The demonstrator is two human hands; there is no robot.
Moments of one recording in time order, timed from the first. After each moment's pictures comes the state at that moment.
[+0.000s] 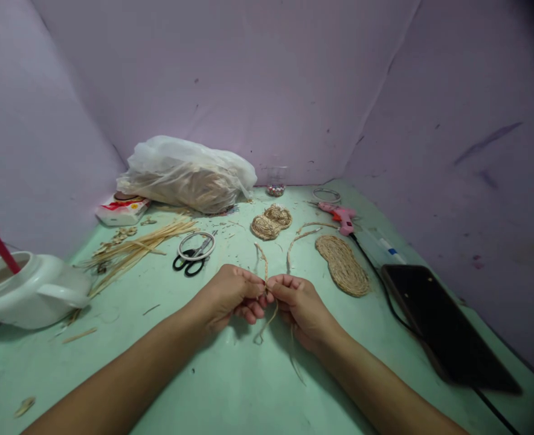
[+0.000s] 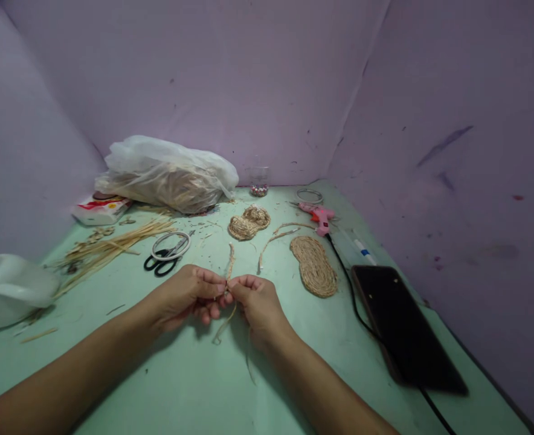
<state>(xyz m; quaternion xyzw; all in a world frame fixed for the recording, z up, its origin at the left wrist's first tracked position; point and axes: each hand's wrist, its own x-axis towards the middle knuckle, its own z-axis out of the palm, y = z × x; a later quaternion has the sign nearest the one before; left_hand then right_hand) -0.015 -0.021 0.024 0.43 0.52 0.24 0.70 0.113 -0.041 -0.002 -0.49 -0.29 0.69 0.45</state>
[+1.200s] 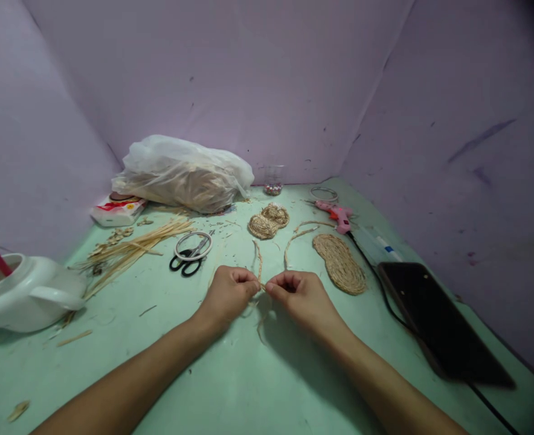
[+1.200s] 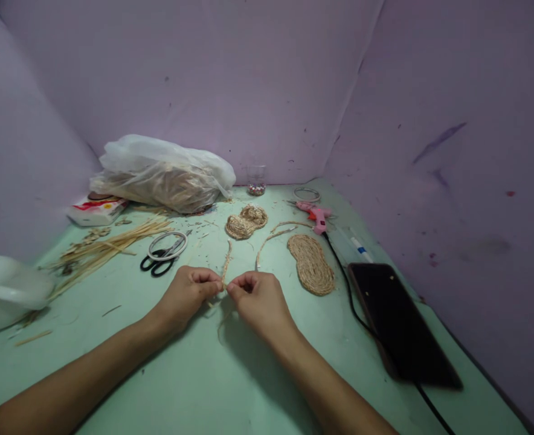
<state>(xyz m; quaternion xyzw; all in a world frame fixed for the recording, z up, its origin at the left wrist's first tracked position) -0.010 -0.021 -0.006 0.53 0.57 0.34 0.53 0.126 -0.037 -0.007 -0.60 -0.52 0.48 0.37</state>
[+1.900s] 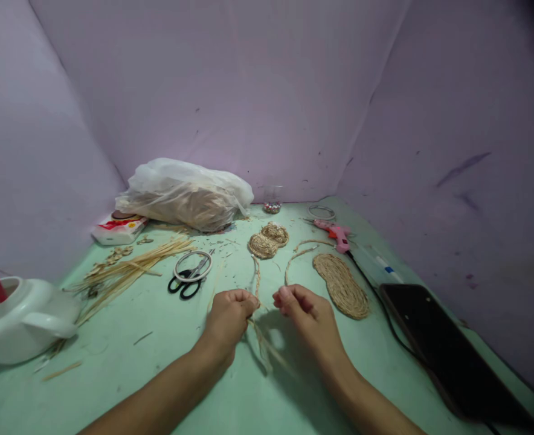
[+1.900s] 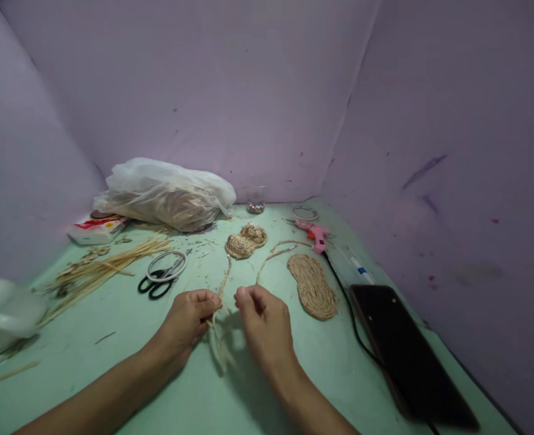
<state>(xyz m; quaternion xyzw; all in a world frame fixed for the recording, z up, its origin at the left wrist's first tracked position) -0.002 -0.023 -0.005 0.36 0.59 0.40 0.60 0.126 -0.040 -0.002 -0.58 -0.53 0.41 0.47</state>
